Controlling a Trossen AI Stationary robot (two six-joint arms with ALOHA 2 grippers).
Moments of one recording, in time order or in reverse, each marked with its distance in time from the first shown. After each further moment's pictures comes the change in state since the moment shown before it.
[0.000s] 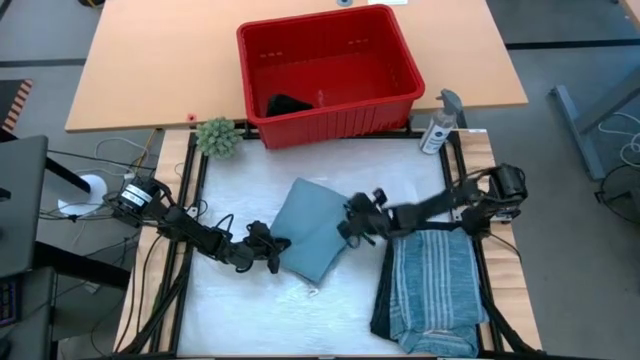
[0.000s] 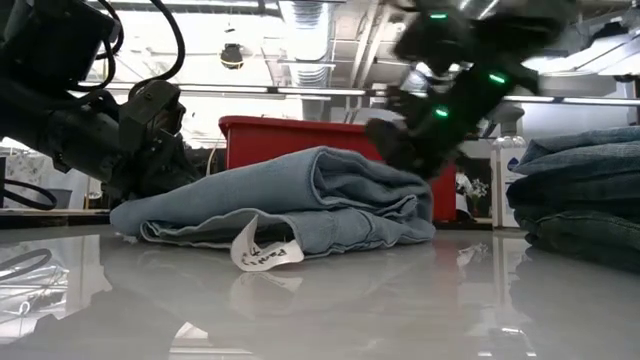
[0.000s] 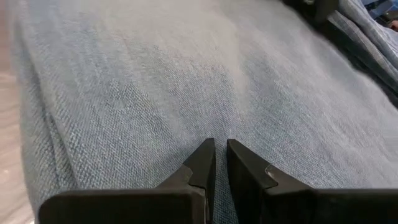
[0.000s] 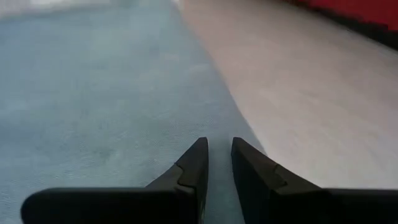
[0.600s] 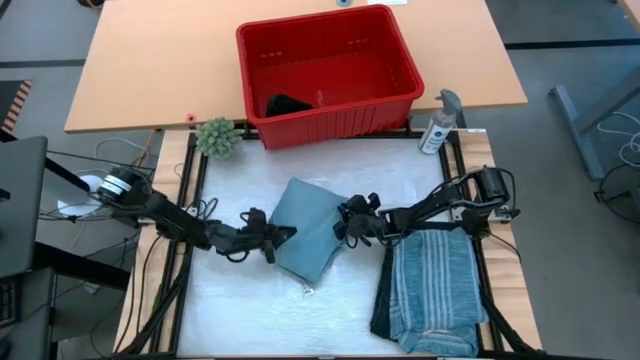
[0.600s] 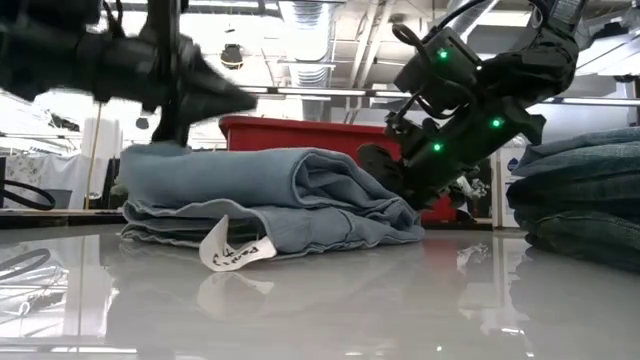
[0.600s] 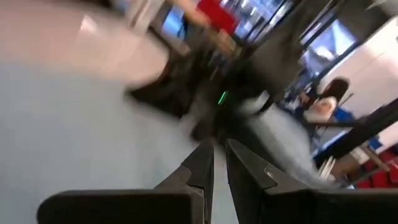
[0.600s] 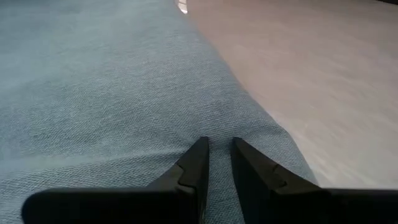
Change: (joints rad) left arm 0.061 -0.192 0.004 0.258 0.060 0.137; right arm 0.002 0.201 -0.103 0.304 -0.014 0.069
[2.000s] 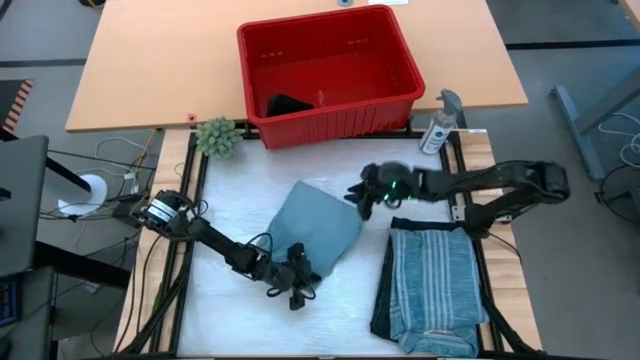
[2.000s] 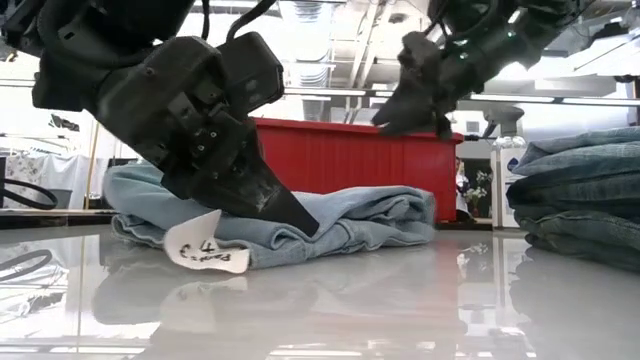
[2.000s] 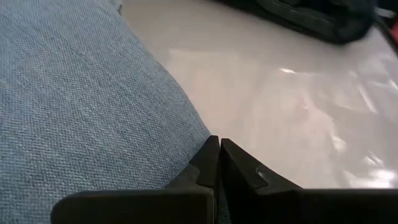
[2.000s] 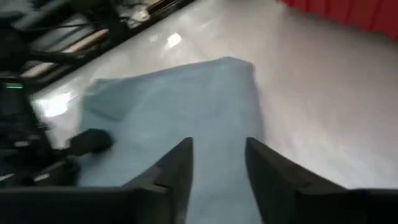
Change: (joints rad) left arm -0.095 0.457 0.488 -0.683 0.317 0.266; right arm -0.246 -0.563 0.007 -0.227 -0.604 -0.303
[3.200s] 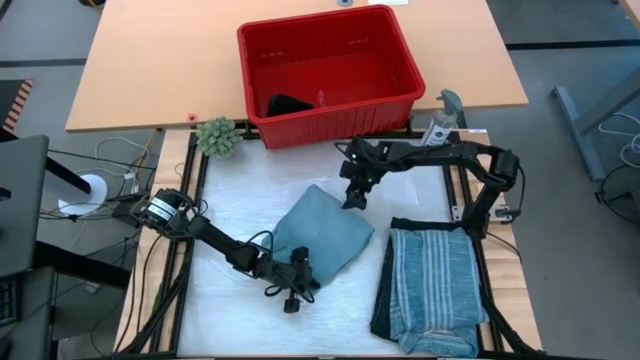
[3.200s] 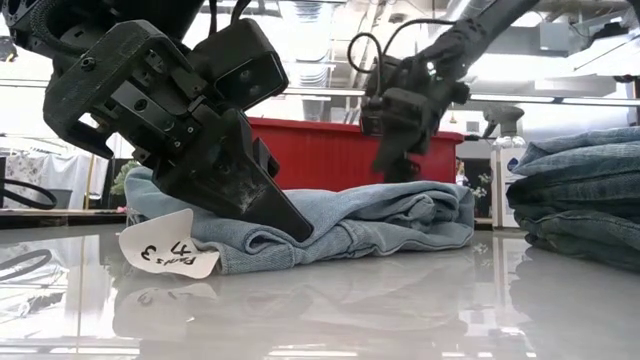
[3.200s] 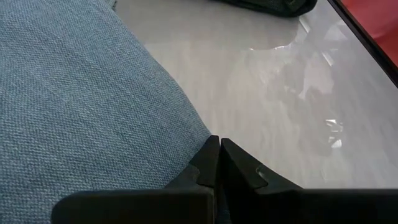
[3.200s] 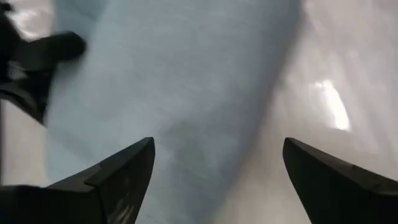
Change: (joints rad) left arm 0.021 -0.003 0.001 -0.010 0.169 0.144; right arm -0.274 0.400 0.373 -0.522 -0.573 -0.361
